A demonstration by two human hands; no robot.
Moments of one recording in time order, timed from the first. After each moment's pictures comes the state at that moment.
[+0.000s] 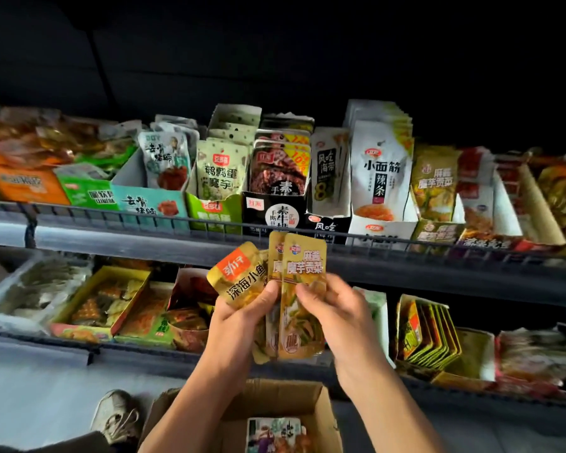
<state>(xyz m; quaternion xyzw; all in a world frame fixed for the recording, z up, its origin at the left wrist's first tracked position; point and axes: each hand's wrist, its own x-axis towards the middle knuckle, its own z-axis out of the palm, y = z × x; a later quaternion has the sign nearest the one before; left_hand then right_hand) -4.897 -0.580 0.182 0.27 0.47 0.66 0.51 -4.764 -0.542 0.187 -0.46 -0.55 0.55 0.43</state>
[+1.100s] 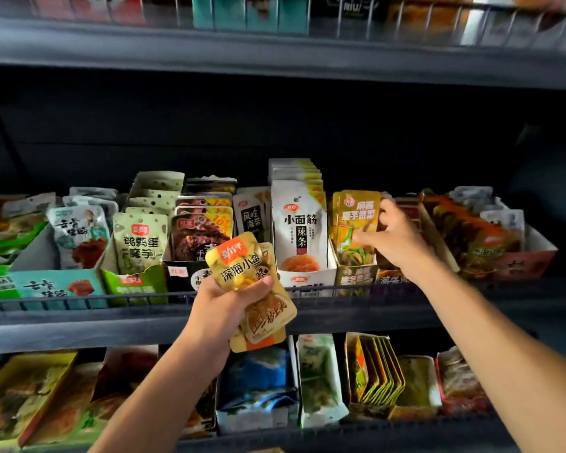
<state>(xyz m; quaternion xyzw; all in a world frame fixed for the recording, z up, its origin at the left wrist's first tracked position) -4.852 -0.496 0.261 0.37 0.47 0.60 0.53 -4.607 -0.362 0.291 -0.57 -0.62 0.32 0.43</state>
